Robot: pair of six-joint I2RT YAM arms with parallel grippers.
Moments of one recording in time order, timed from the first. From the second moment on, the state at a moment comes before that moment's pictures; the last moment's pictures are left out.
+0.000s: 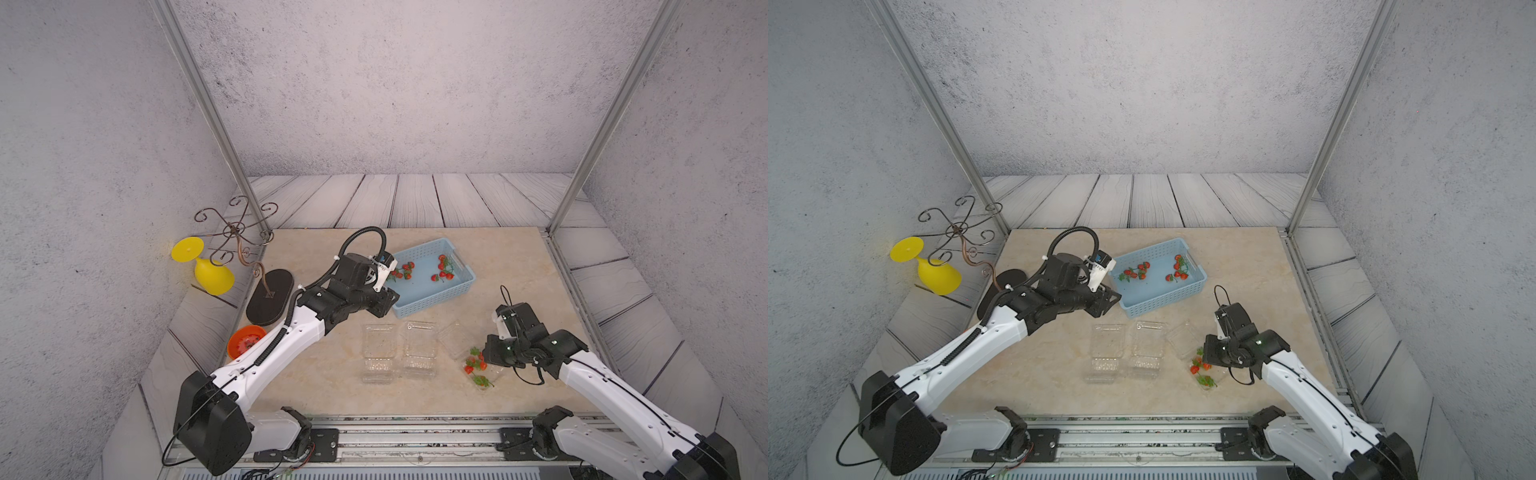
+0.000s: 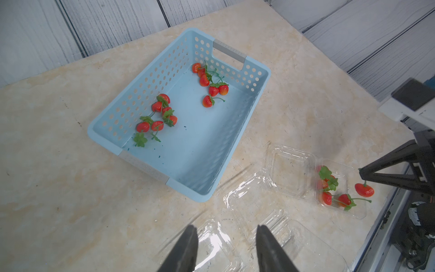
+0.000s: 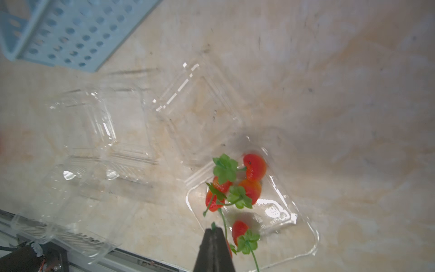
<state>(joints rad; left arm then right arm) -0.60 1.30 1.09 -0.48 0.21 -0.04 0.47 0.95 0.64 -0.82 -0.17 0.59</state>
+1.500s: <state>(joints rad) -0.63 1.33 1.15 -0.49 0.17 -0.04 0.39 1.38 0.69 -0.75 0.05 0.55</state>
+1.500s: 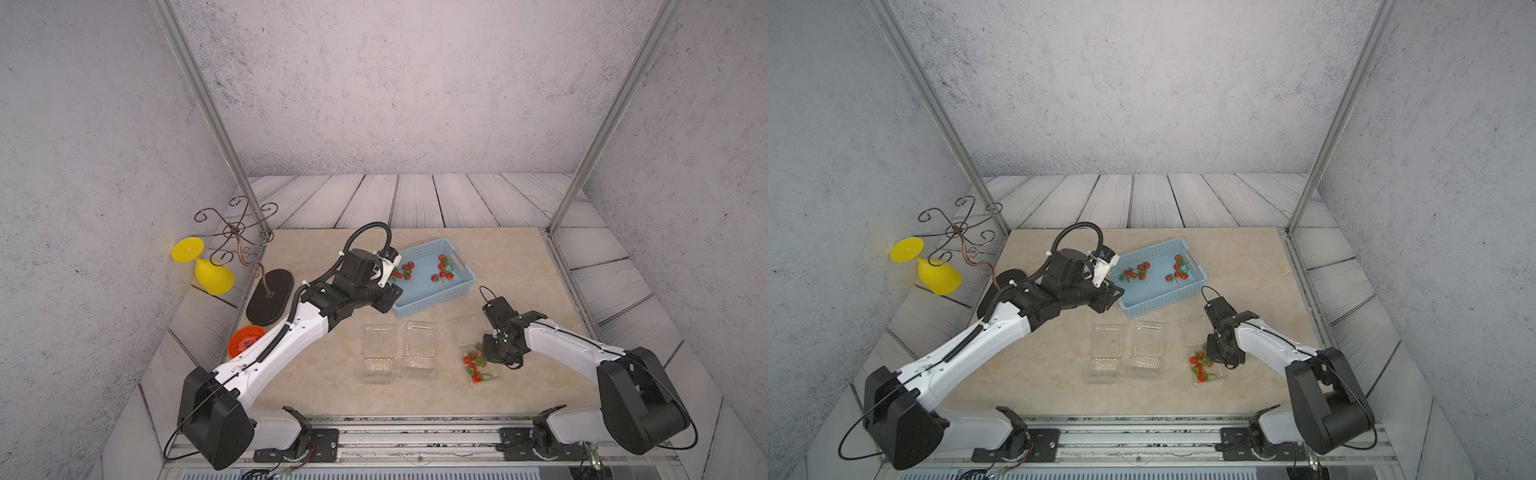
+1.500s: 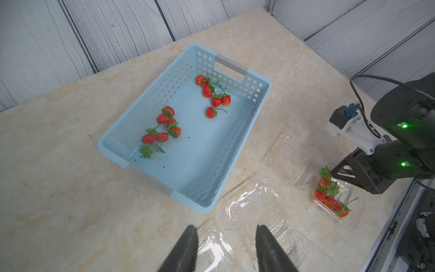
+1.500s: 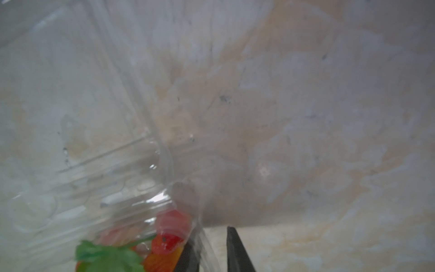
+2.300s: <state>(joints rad) -0.74 1.51 1.13 -0.36 0.36 -0.22 0.37 1.23 0.76 -0.77 0.09 0.49</state>
